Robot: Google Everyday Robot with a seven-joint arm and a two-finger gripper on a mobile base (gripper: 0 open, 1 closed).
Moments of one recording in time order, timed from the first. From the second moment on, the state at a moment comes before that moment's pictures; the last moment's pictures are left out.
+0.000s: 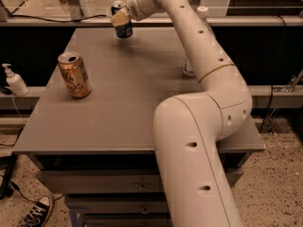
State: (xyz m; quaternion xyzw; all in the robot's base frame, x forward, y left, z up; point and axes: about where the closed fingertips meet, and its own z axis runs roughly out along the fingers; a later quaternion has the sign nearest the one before) arm 0.896 0.092 0.918 -0.44 0.74 0.17 0.48
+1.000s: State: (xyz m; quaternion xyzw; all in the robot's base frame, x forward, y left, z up) arm 0.782 0.094 0.975 -0.52 0.67 0.23 0.48
